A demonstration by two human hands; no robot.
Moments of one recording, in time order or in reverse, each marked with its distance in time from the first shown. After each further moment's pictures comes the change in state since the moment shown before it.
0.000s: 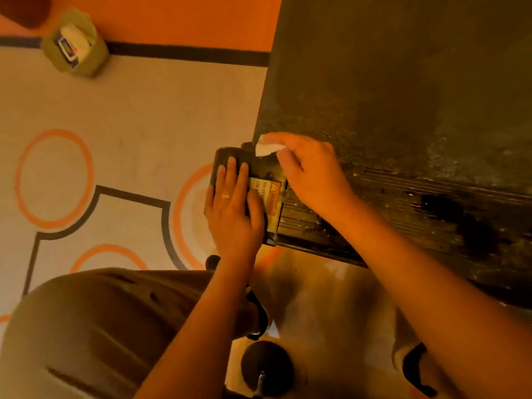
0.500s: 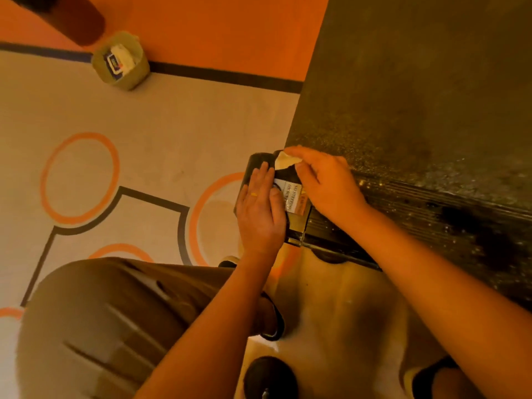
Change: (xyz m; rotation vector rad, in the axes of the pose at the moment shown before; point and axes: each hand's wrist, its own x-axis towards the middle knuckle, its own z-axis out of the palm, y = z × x) left_hand 0.006 0.001 -0.010 -0.192 0.004 -0.039; right_hand -0.009 -0.017 0.019 -0.076 -0.049 -0.076
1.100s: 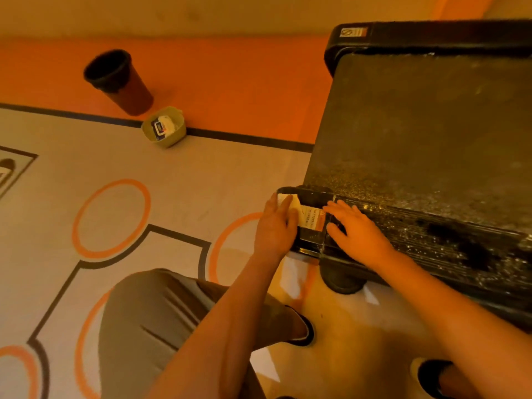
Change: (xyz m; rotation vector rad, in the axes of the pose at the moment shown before) left_hand 0.013 -0.004 -0.055 -0.016 -0.369 -0.055; right_hand -0.067 0.011 -0.003 -0.312 -0.107 0.033
